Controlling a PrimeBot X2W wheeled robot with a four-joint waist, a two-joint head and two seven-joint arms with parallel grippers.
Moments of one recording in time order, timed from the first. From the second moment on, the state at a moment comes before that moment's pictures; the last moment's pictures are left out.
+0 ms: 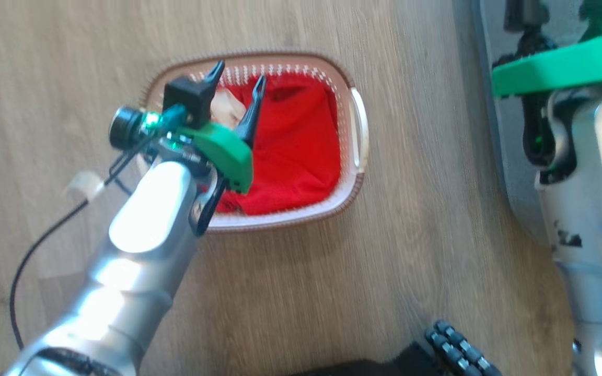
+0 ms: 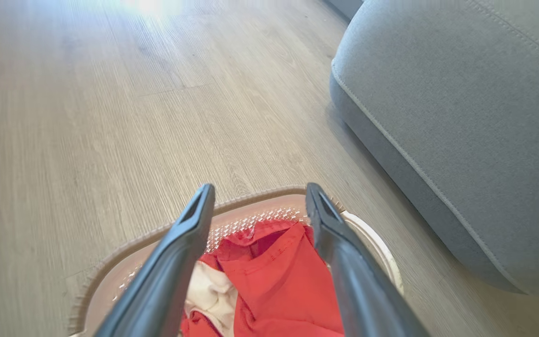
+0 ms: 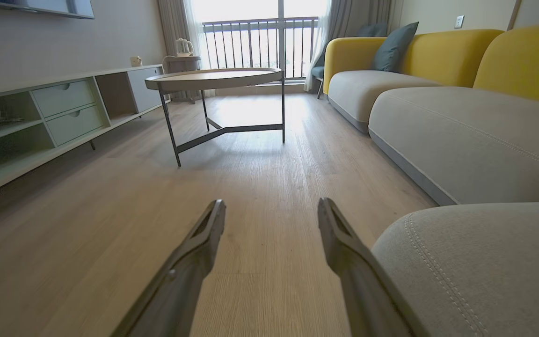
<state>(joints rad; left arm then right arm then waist) -0.80 0.04 -0.56 0.79 -0.37 -0.07 -0.25 -0.75 -0.14 0.16 0.17 0.34 0.12 -0.26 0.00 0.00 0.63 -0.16</state>
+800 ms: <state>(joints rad) -0.42 0.05 -0.20 0.50 -0.21 -0.08 -0.26 -0.49 -0.16 0.15 0.24 0.35 0.12 -0.26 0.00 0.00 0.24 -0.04</state>
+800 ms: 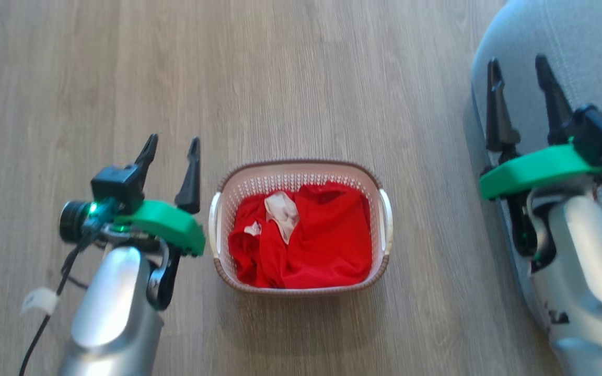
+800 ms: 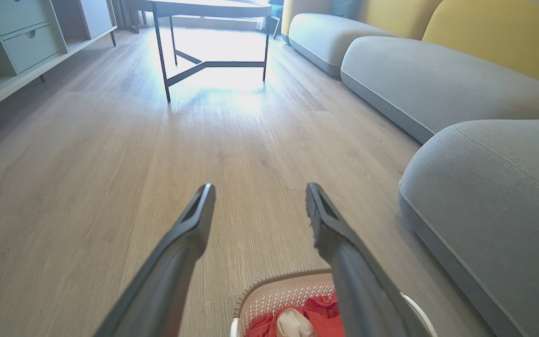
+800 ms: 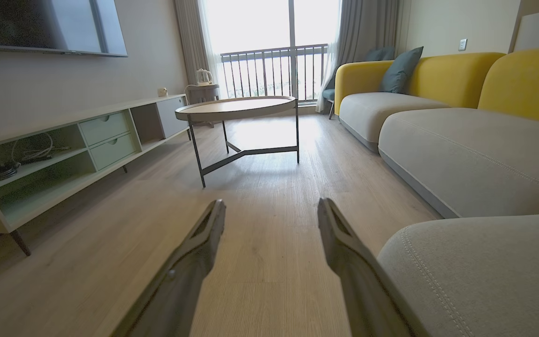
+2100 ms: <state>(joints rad) -0.14 0.04 0.01 0.34 -0.13 -0.08 -0.26 -0.26 -0.13 0.12 0.28 0.32 0.12 -0.26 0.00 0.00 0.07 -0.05</state>
